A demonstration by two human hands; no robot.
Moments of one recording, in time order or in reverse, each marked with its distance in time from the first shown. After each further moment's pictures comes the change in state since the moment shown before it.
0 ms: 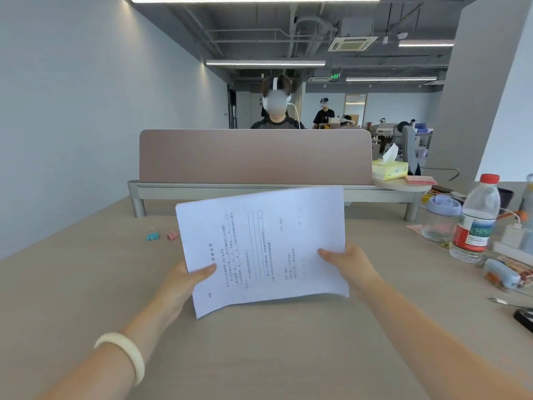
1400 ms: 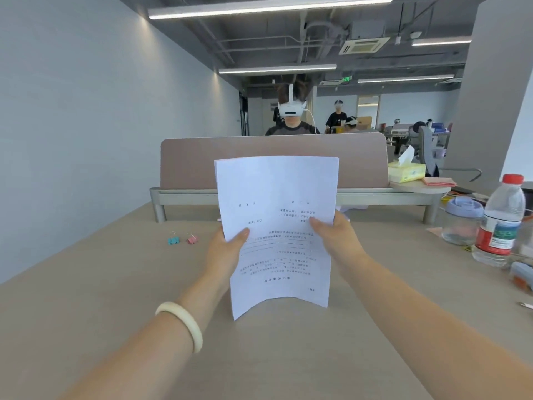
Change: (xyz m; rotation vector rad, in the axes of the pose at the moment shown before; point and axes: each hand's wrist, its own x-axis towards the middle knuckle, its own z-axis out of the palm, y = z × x) left_hand -0.007 0.063 0.054 -0.023 0.226 0.225; right_hand -0.009 -0.061 0.054 0.128 0.004 -0.205
